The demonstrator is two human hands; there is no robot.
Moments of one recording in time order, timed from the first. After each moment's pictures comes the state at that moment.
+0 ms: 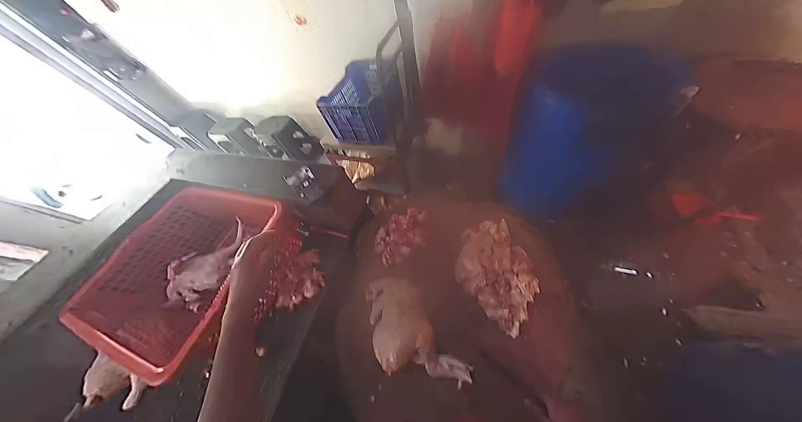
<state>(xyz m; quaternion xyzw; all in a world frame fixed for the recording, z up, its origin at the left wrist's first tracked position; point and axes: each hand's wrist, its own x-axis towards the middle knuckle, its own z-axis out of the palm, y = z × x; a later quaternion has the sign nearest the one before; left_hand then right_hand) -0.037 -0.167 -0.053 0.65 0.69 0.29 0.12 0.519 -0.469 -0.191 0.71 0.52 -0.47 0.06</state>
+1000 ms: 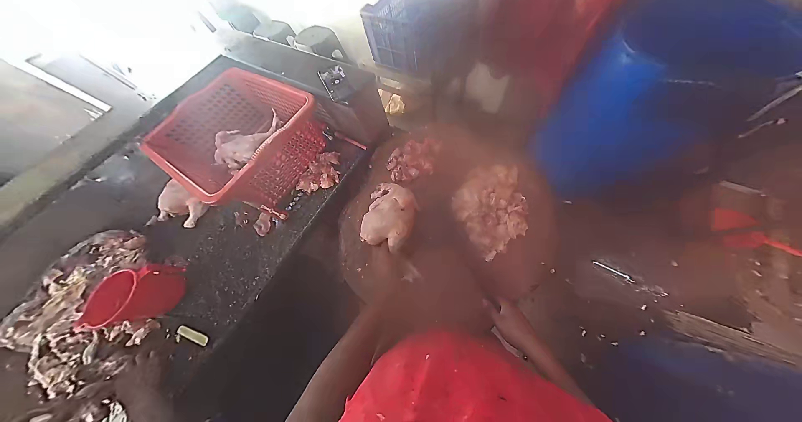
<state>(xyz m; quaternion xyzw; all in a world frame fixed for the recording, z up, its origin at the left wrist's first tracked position) 0.233 -0.399 -0.234 0.43 0.84 0.19 0.27 0.550 -0.480 -0.229 0.66 0.55 -0.51 0.01</state>
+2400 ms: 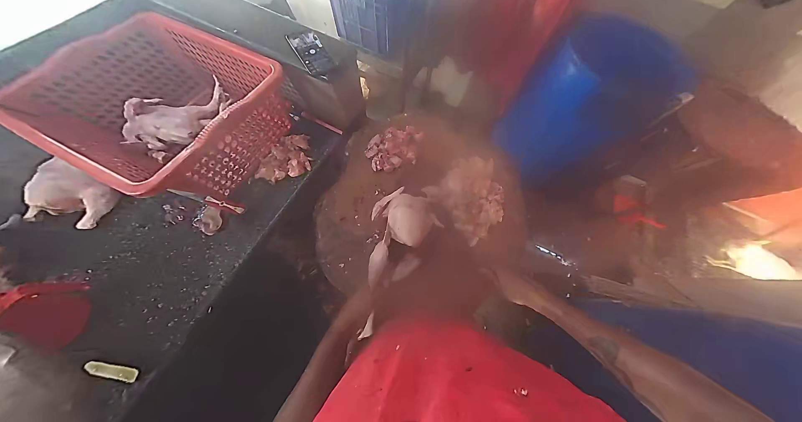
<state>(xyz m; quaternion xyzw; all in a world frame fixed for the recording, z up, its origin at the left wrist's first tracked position) 0.179 -0.494 -0.224 0.32 0.58 0.26 0.70 0.557 -0.429 -0.168 0.61 0.66 -0.38 0.21</state>
